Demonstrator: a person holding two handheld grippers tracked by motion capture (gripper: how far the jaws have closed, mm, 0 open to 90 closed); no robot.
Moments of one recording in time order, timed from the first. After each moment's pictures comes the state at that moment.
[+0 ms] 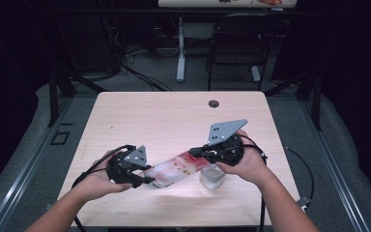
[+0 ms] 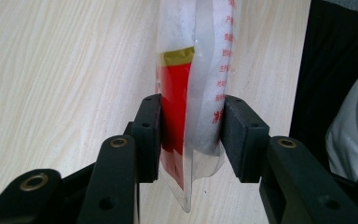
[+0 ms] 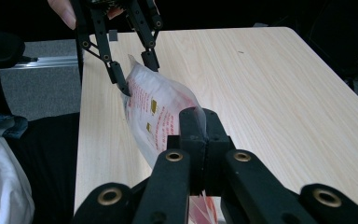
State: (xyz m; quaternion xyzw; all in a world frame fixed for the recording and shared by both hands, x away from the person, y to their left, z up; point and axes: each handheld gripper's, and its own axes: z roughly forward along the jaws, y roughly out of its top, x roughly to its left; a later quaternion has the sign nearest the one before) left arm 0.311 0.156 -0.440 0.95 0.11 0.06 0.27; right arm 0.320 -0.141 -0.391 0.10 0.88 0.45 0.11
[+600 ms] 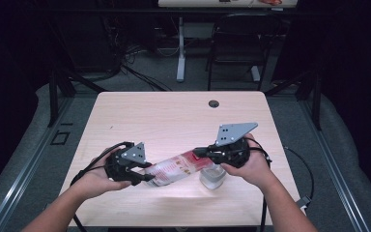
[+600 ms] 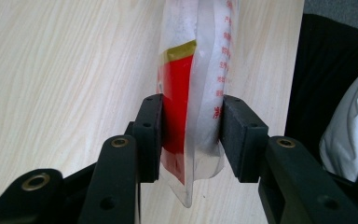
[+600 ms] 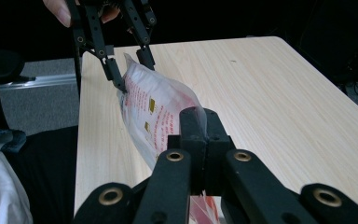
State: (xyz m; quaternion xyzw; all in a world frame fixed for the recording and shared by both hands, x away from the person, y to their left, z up) left arm 0.311 0.157 -0.428 0.95 0.11 0.06 0.29; right arm 0.316 -0.156 -0.398 0.12 0.86 0.49 0.11
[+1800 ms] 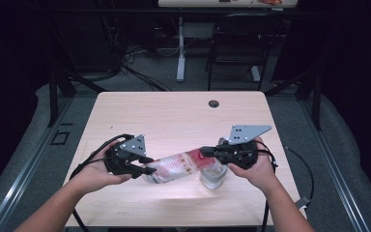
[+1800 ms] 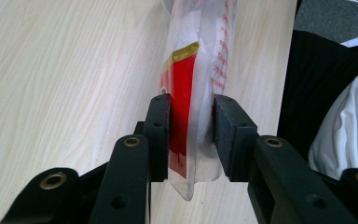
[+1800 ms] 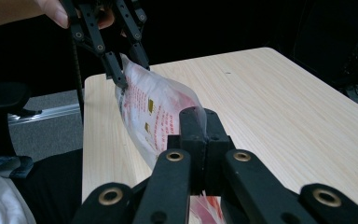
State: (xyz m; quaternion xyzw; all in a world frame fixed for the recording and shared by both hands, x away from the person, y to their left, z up) left arm 0.316 0.152 -0.403 0.95 0.11 0.05 0.30; right arm 0.316 -0.178 -0.408 0.15 0.83 0.53 0.09
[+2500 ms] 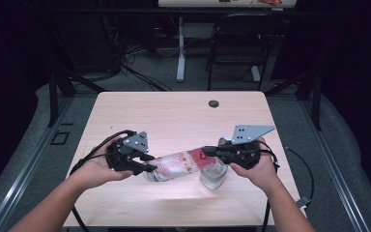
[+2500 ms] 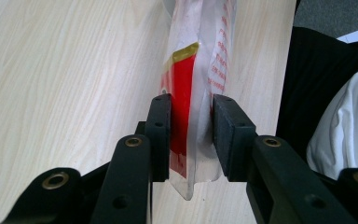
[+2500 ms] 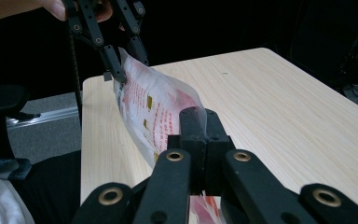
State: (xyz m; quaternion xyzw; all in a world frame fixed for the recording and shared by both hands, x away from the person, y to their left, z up) left arm 0.320 0.146 -0.392 0.95 0.11 0.05 0.28; right arm 0.316 -0.185 -0.410 0.16 0.82 0.54 0.09
